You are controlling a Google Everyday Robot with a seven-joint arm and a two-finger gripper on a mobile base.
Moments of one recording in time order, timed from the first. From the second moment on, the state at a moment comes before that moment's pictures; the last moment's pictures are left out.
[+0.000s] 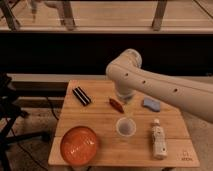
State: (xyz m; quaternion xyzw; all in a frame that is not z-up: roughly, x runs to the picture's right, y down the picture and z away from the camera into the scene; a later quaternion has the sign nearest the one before) arm 0.103 0.084 0.662 -0.29 0.02 -0.12 0.95
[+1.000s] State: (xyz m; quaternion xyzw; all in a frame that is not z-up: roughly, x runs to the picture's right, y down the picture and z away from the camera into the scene) arm 0.311 0.133 0.640 -0.29 0.06 0.04 0.95
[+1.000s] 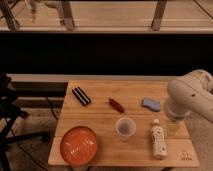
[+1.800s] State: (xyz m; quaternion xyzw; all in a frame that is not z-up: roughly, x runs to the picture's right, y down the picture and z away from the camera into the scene) arm 0.337 0.022 0.730 -0.30 0.08 0.07 0.95
